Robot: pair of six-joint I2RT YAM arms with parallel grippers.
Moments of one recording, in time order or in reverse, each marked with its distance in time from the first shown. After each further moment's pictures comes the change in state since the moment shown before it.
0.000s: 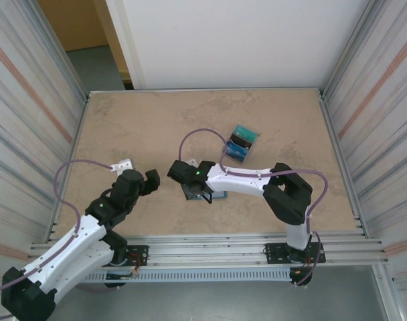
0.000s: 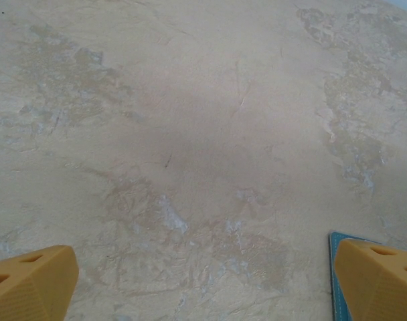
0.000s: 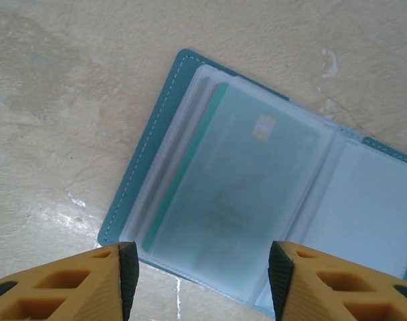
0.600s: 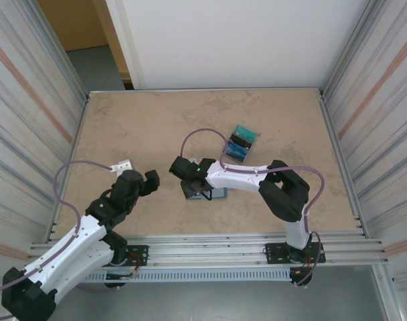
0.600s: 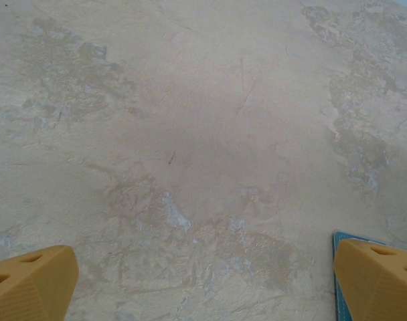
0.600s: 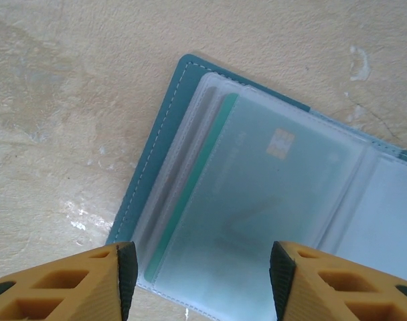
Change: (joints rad) left arm 0.006 -0.002 -0.009 0.000 0.004 -0.011; right arm -0.039 0.033 -0.001 0.048 -0.076 0.000
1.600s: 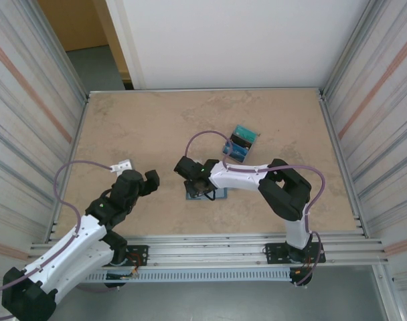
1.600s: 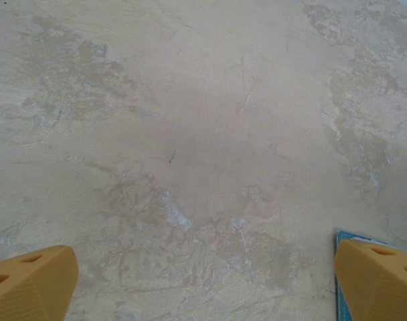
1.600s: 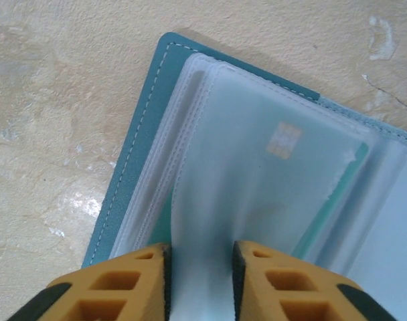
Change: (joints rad) left arm 0.006 0.003 0.000 0.000 0.007 0.002; right arm -0.032 -0.013 -0.077 0.084 -0.063 0.004
